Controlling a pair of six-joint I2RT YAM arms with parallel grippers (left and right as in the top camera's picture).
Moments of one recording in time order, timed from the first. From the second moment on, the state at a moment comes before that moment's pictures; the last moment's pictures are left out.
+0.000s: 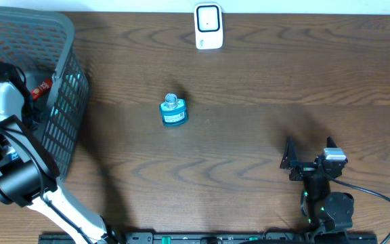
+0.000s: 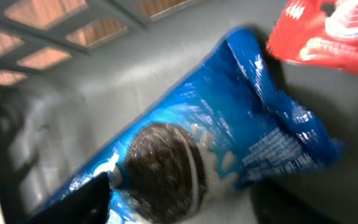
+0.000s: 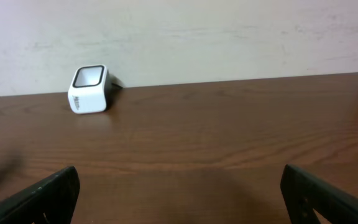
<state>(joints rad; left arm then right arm) 0.55 2.07 1.49 -0.88 -0.45 -0.53 0.13 0.01 0.01 -0.06 0.11 0.11</state>
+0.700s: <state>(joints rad) 0.59 2.01 1.40 -0.90 -0.44 -0.50 0.13 0.01 0.01 -0.06 0.11 0.11</state>
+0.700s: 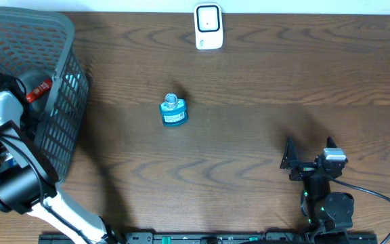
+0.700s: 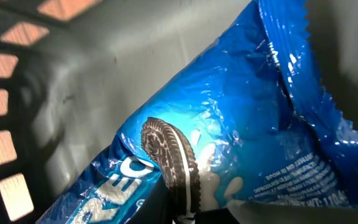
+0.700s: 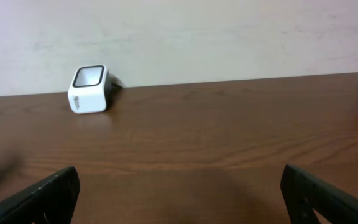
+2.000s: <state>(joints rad) 0.34 1.10 1.43 -0.62 0.45 -0.51 0.13 0.01 0.01 -0.06 0.11 0.11</state>
